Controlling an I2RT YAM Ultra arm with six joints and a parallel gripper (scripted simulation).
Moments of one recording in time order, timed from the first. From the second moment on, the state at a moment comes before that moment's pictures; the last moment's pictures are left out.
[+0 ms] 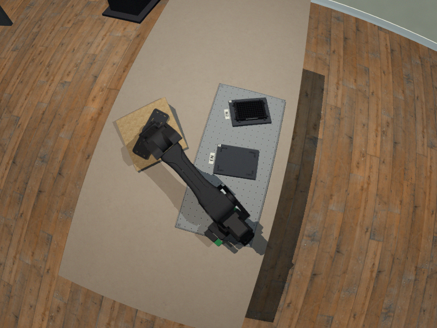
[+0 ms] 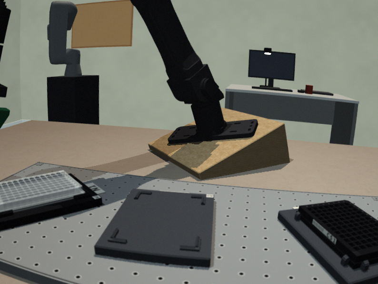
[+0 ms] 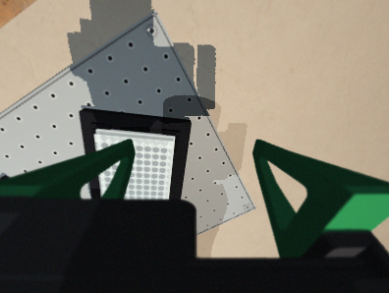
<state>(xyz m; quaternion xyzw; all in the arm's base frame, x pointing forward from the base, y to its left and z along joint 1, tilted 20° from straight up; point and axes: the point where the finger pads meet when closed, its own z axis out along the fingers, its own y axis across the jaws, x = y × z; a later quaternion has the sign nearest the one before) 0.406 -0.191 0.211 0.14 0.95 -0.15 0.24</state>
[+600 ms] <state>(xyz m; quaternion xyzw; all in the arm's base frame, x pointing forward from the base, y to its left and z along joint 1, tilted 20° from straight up) 0.386 -0.149 0.194 0.17 0.96 -0.11 0.19</state>
